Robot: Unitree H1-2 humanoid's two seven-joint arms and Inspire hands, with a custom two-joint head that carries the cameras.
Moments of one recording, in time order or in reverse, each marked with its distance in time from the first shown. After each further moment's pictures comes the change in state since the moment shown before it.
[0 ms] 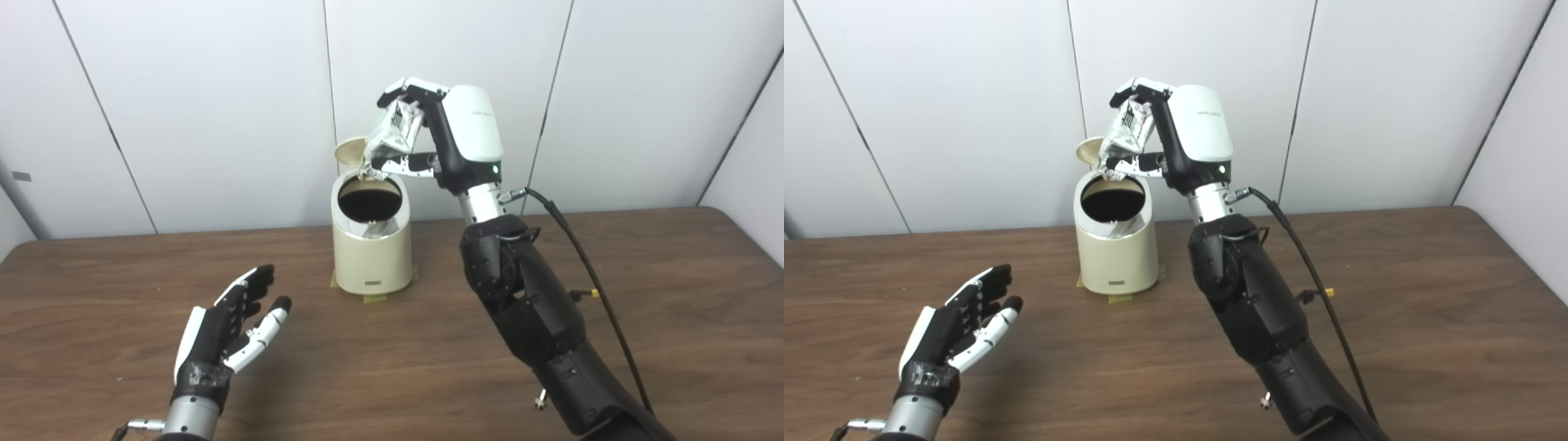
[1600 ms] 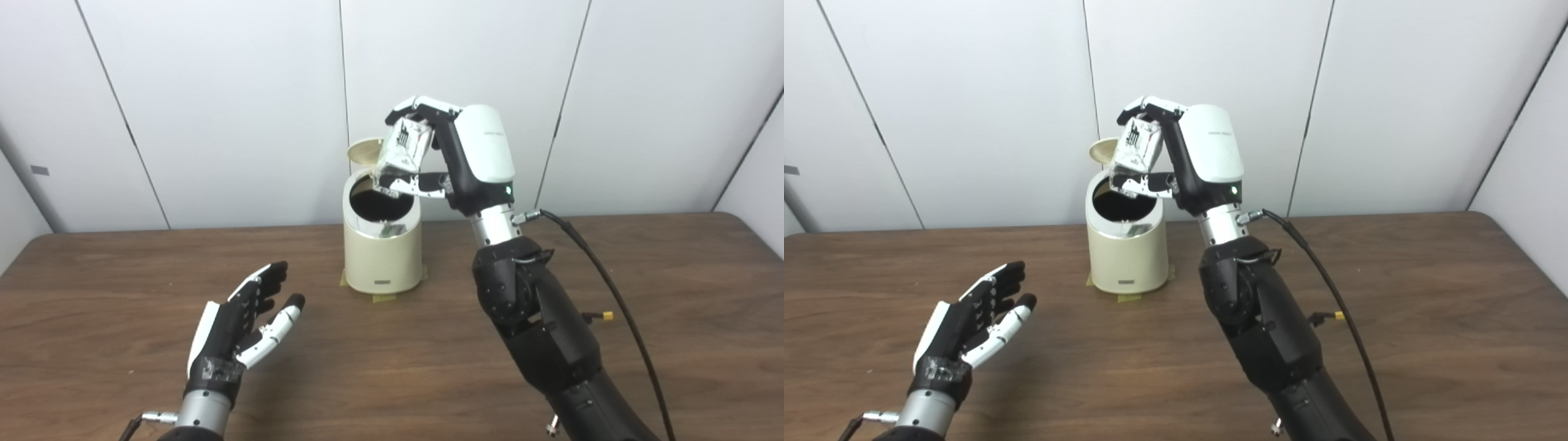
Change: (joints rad) left arm -0.001 0.001 -0.002 0.009 0.007 -0.012 -0.001; right arm 0.086 -0.003 0.005 -0.122 0.011 0.001 0.059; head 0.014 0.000
